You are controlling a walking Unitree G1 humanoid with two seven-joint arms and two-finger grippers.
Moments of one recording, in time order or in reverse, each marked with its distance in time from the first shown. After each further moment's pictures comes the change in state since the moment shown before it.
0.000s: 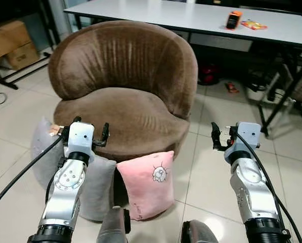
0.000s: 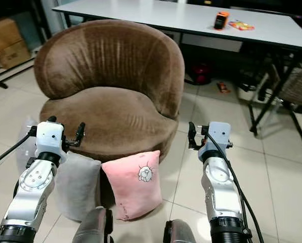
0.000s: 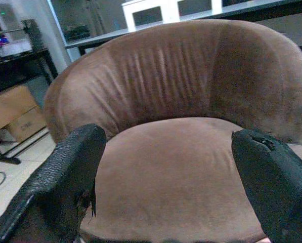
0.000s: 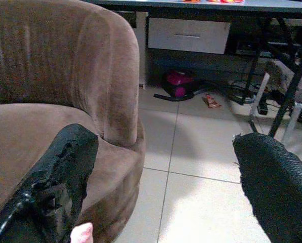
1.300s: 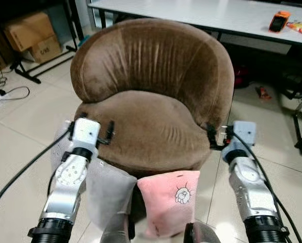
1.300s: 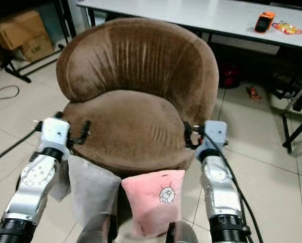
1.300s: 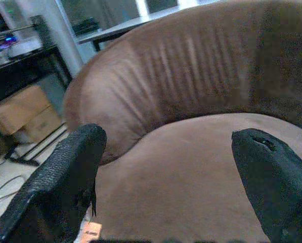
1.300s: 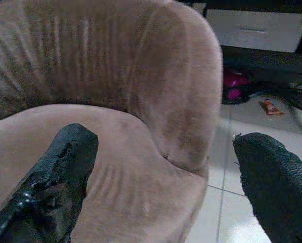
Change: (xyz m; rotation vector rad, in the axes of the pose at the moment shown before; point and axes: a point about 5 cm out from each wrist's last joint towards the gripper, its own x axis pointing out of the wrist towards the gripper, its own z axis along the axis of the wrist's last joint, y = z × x) left arm 0.008 -0.006 0.005 0.058 -0.024 -0.101; right arm 0.003 0.003 -0.001 0.011 0.002 0.063
